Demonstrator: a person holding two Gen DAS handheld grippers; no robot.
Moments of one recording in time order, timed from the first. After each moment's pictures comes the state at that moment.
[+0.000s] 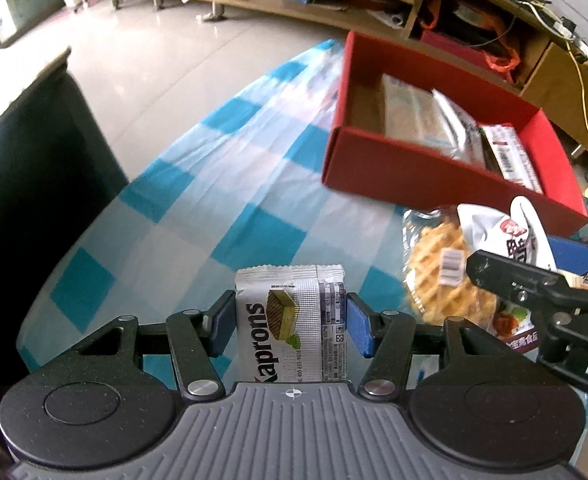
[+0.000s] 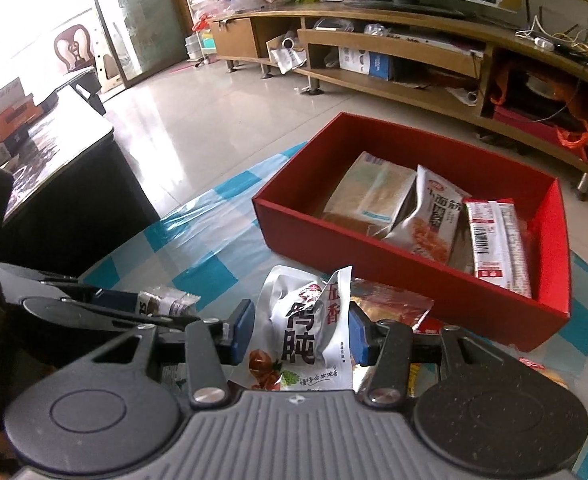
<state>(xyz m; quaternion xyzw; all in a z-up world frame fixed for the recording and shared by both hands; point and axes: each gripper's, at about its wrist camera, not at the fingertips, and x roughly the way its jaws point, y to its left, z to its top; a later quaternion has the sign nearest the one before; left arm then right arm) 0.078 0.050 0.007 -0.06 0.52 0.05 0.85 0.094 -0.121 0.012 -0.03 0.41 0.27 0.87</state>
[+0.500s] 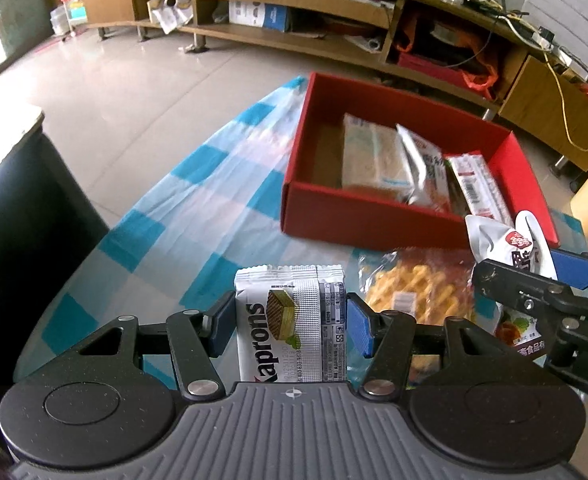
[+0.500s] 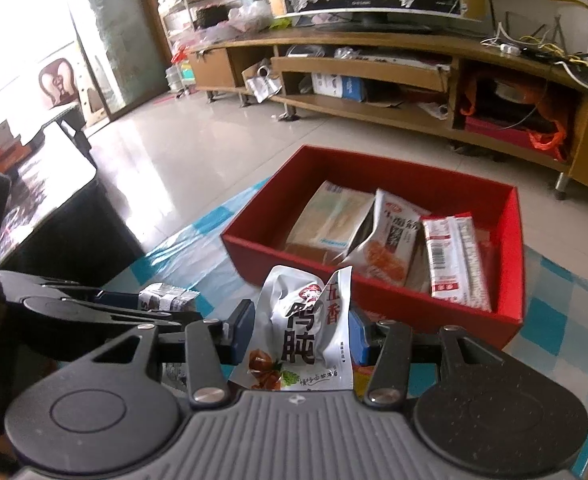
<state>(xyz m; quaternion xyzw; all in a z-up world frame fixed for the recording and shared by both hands) 0.092 0.027 0.032 -0.05 0.49 0.04 0.87 0.096 -0.157 0.034 0.00 0.39 0.24 0.89</state>
